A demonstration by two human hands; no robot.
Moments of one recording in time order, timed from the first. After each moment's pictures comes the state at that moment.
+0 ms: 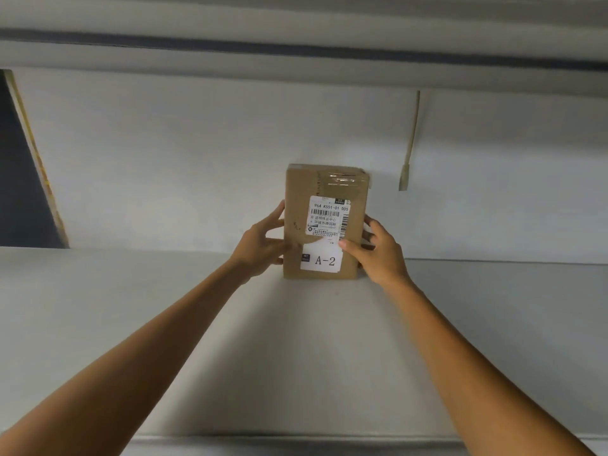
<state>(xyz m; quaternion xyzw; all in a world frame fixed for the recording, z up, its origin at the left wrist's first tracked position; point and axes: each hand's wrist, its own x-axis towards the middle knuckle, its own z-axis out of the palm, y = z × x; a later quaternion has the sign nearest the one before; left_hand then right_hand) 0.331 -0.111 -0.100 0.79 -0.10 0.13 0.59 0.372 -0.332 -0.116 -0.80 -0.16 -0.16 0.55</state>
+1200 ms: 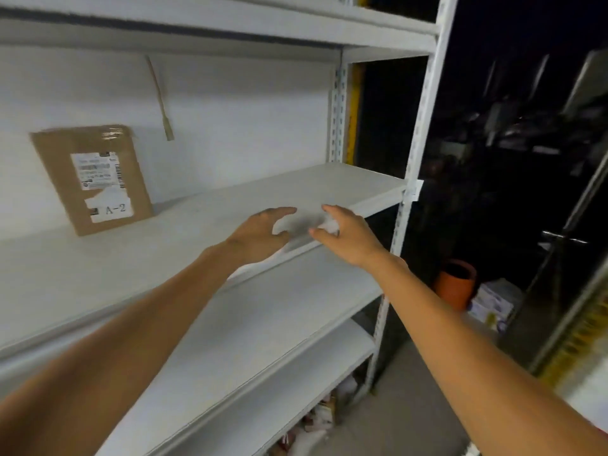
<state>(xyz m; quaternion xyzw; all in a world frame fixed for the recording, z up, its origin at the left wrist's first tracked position) 0.126 -0.404 -0.105 0.89 -0.37 0.00 0.28 0.044 -0.580 -0.127 -0.91 0.08 -0.19 0.36</state>
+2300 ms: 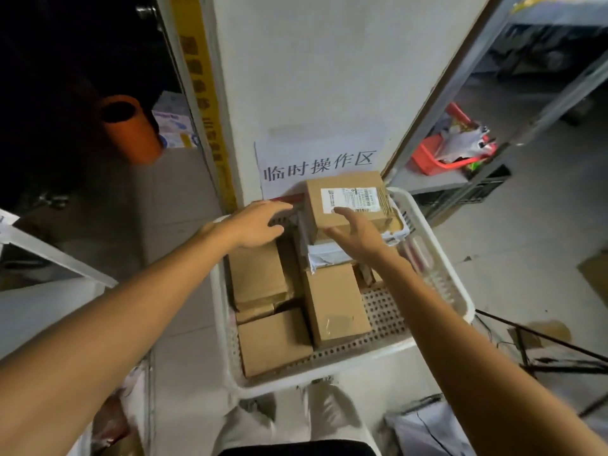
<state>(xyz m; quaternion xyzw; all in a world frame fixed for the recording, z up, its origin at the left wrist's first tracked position) -0.179 -0.860 -0.379 0.51 -0.79 -0.34 0.04 -0.402 -0.815 -0.375 -0.62 0.69 -0.13 0.34</state>
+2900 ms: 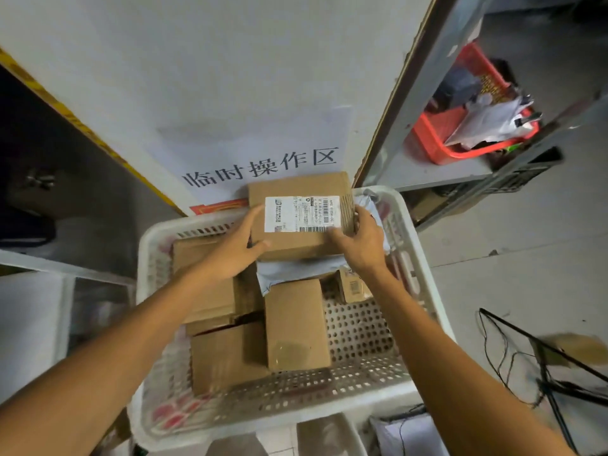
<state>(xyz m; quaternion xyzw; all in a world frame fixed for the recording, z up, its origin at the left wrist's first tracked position) -0.305 -0.904 -0.458 0.61 -0.63 -0.46 0.12 -0.540 -0.908 -0.470 -0.51 0.71 -0.26 0.40</state>
